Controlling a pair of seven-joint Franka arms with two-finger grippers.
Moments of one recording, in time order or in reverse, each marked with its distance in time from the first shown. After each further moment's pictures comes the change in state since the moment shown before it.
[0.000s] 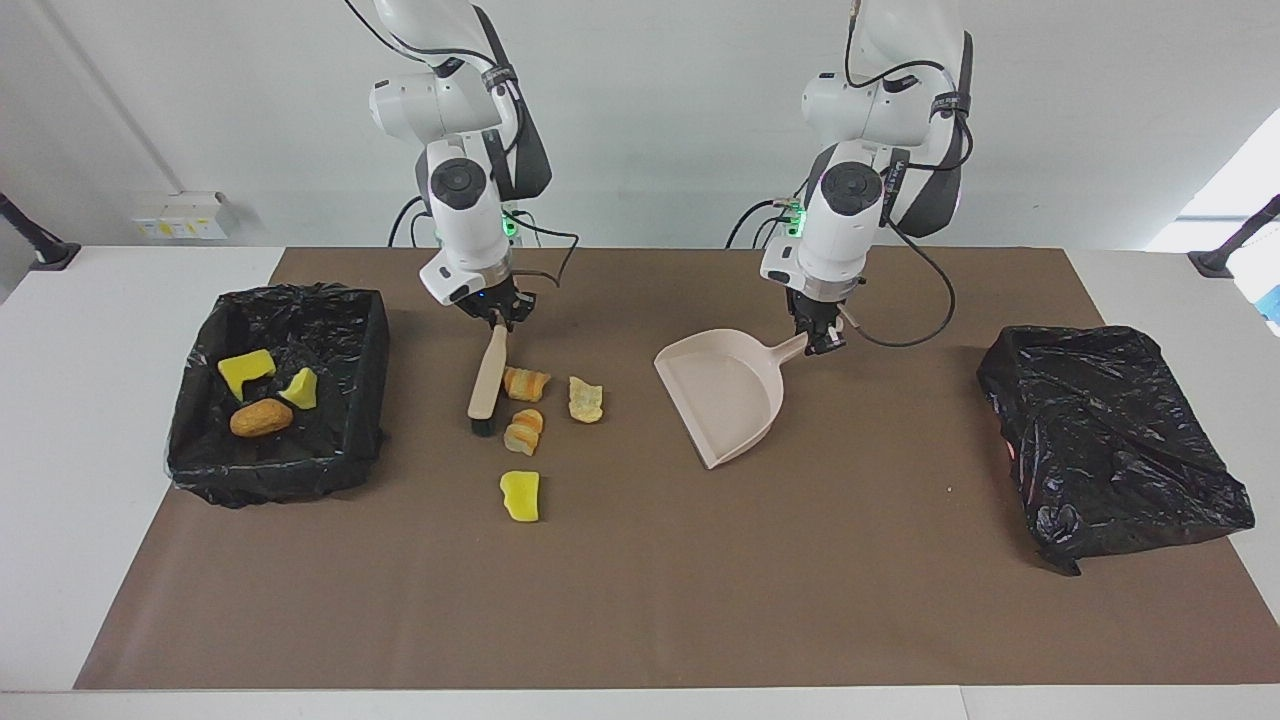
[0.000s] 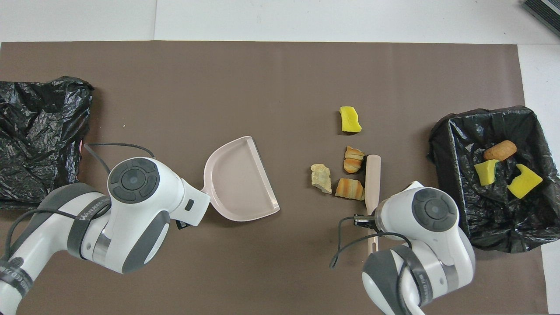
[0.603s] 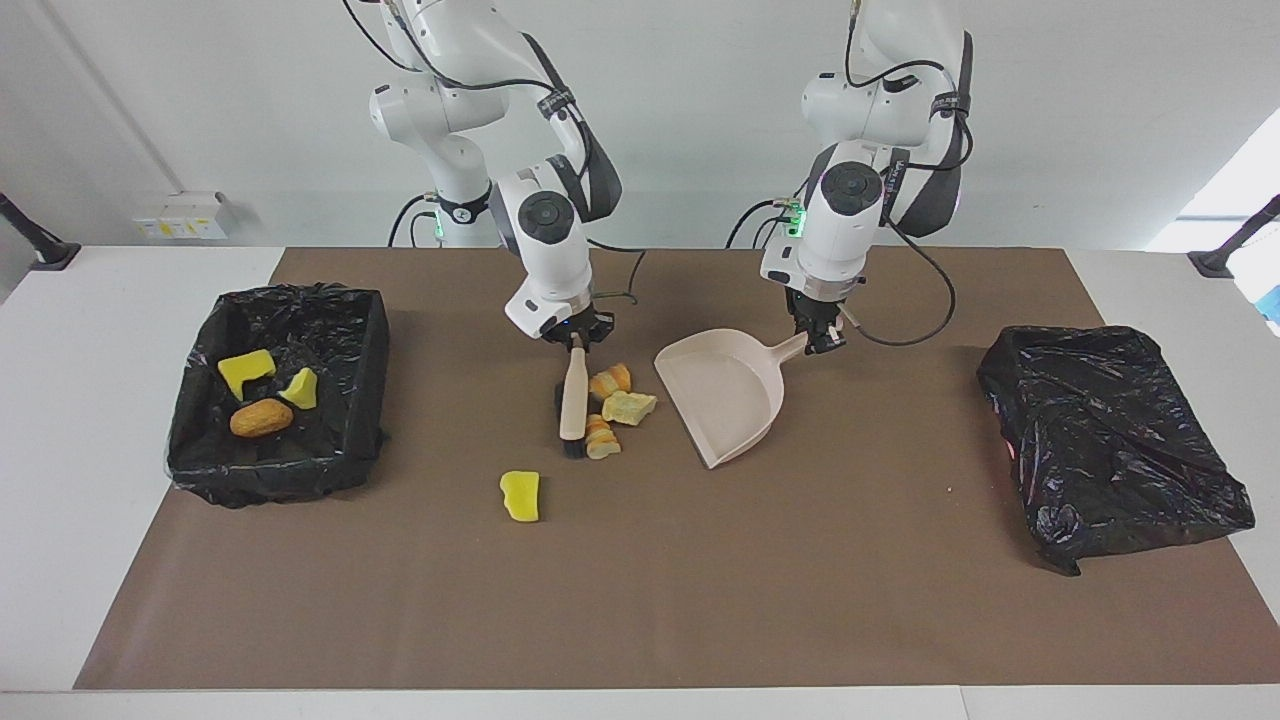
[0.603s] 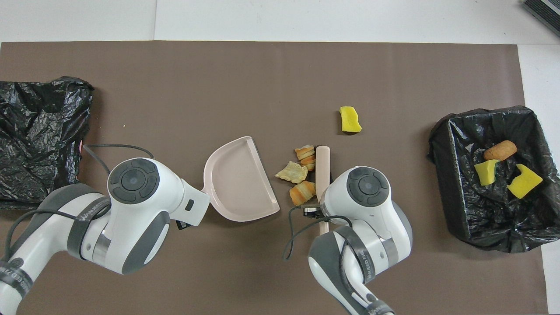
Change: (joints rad) left arm 0.000 -0.002 0.000 -0.003 -0.002 -0.001 -0.013; right arm 0.164 0.218 0.021 0.228 0.145 -0.001 0.012
